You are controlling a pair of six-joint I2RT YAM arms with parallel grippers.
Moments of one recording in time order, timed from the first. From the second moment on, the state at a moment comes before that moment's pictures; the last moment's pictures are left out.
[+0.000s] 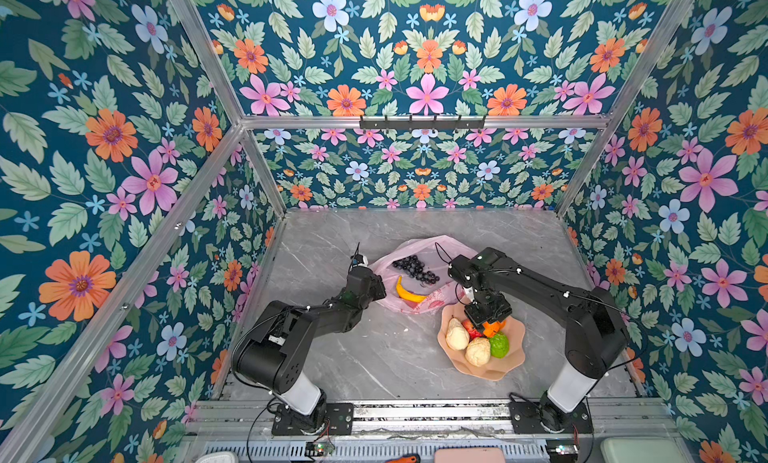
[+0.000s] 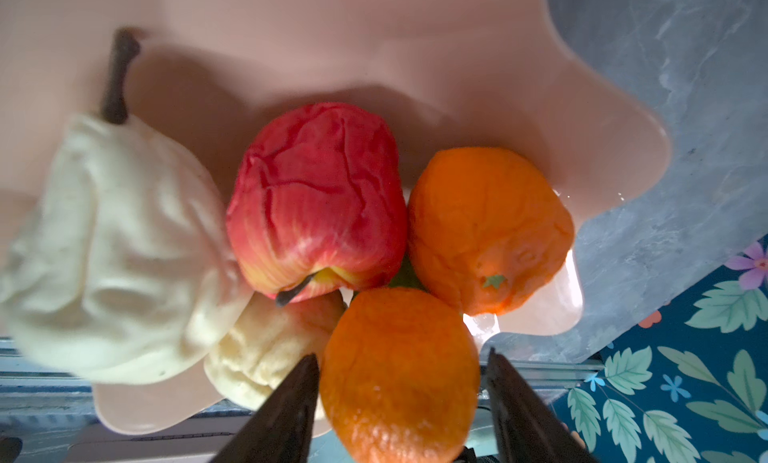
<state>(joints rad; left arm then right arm) -0.45 1.60 0.60 0.40 -0.06 -0.60 0.66 1.73 1.36 -1.45 0.11 0.26</state>
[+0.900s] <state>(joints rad) -0.48 1.58 0.65 0.30 -0.14 -0.57 0.69 1.66 1.45 -1.43 0.17 0.28</state>
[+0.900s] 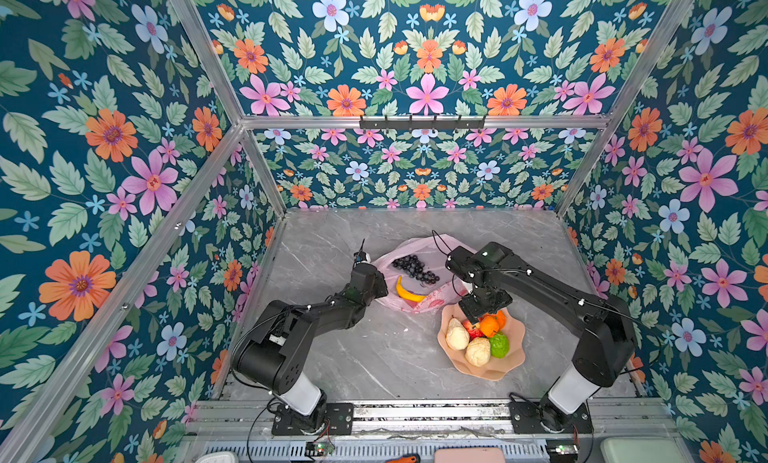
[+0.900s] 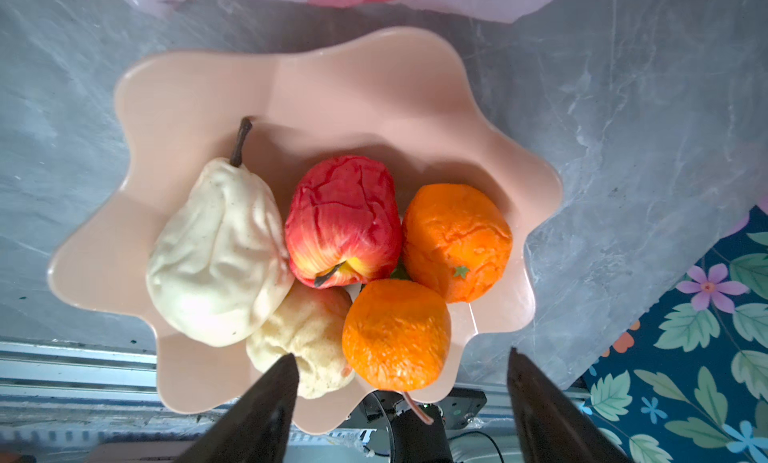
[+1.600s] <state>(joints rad) -0.46 1.49 0.60 0.24 -0.16 -0.54 0.82 1.90 1.74 -1.10 -0.03 0.23</state>
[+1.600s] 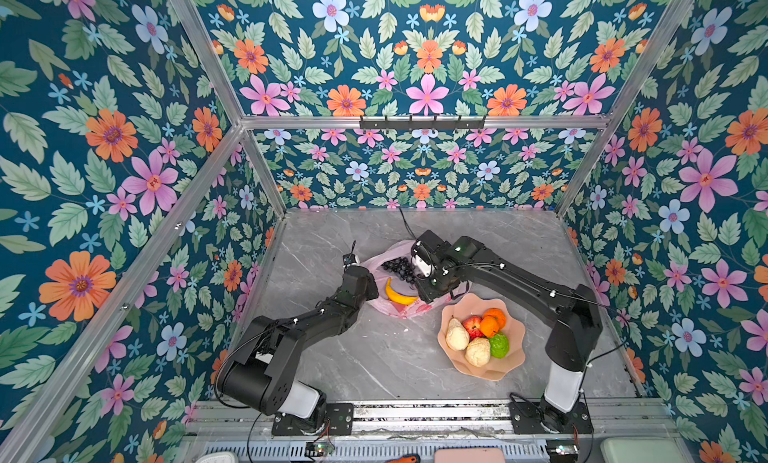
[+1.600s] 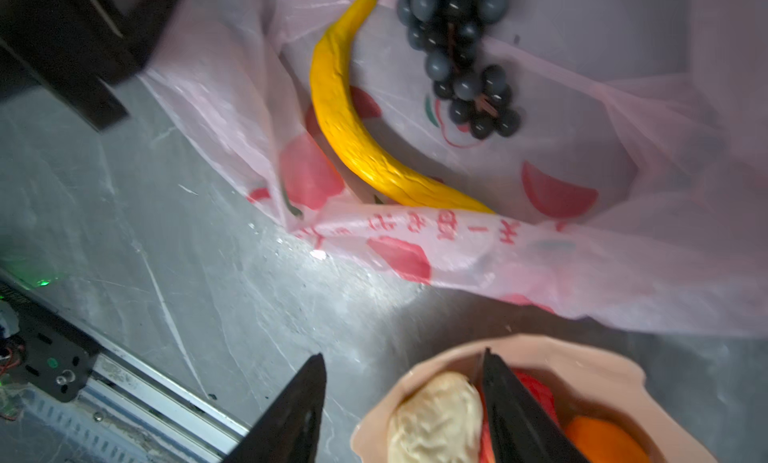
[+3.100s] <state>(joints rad) -0.47 1.56 0.57 0.30 -0.10 -0.58 0.81 2.42 2.10 -1.01 -0.09 0.05</state>
